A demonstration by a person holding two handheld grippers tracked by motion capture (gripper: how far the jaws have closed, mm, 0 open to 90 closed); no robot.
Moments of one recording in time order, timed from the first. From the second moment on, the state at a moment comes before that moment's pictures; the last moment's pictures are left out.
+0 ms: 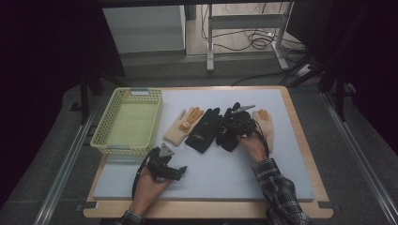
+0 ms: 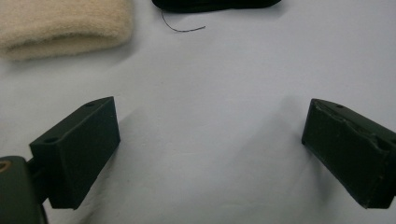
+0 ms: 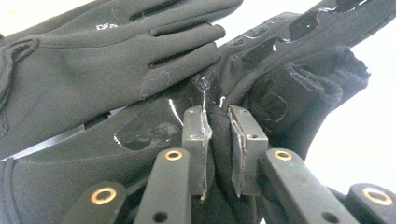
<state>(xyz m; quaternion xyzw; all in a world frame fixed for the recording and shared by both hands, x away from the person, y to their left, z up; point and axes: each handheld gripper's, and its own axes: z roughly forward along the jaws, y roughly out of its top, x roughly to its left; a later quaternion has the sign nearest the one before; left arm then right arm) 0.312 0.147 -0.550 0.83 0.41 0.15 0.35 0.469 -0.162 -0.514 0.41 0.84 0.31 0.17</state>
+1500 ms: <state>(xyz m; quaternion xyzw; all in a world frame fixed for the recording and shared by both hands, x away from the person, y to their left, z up) 0.311 0.146 -0.550 0.83 0.41 0.15 0.35 0.335 -0.171 -0.497 0.29 0.87 0.38 0.10</state>
